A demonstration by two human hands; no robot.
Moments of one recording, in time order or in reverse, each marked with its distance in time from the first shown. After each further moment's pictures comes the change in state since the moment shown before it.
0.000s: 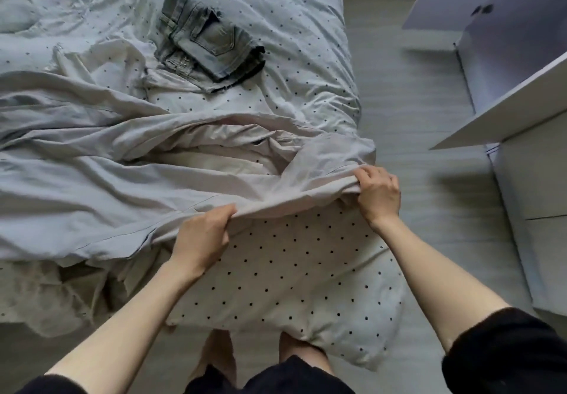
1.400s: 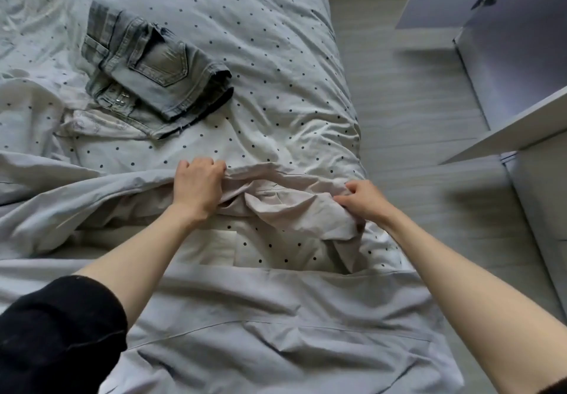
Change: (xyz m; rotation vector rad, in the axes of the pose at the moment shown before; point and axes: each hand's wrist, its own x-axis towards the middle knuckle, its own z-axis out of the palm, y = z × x) left_hand 0.266 -0.032 0.063 0.399 -0.002 -0.017; right_hand 0.162 0.030 0.070 0.753 -0.522 0.350
